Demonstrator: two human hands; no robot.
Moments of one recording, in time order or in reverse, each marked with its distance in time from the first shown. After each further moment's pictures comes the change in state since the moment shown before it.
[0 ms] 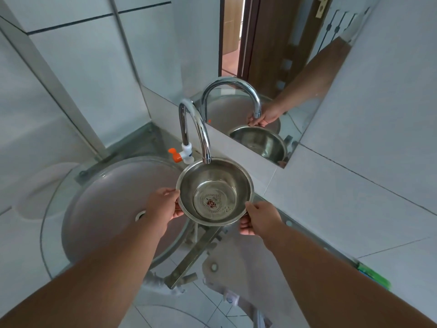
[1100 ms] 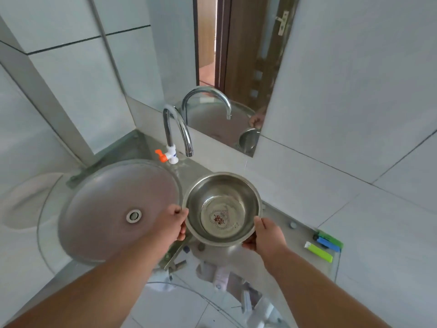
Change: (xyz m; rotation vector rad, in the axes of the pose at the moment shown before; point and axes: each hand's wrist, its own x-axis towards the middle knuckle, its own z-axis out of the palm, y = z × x) left_hand -0.094 -0.051 0.004 0.231 -0.272 0.119; right_hand -0.110 0.076 -0.049 0.100 0.215 -0.069
